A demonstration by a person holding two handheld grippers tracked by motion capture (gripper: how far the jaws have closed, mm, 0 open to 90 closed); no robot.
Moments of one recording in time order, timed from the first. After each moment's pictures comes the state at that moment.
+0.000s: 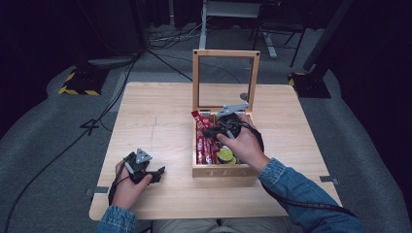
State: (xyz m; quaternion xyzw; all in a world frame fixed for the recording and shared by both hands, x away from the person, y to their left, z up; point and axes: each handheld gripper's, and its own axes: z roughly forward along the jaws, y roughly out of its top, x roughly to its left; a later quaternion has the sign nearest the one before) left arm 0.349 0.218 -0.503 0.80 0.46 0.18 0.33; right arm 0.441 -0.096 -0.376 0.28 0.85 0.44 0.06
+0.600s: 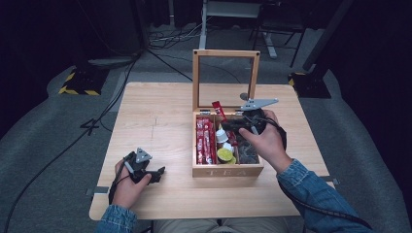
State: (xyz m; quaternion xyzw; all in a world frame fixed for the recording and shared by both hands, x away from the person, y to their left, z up) left arm 0.351 0.219 -0.504 0.81 0.46 0.18 0.33; right arm 0.435 -0.154 -0.345 0.29 0.83 0.46 0.10
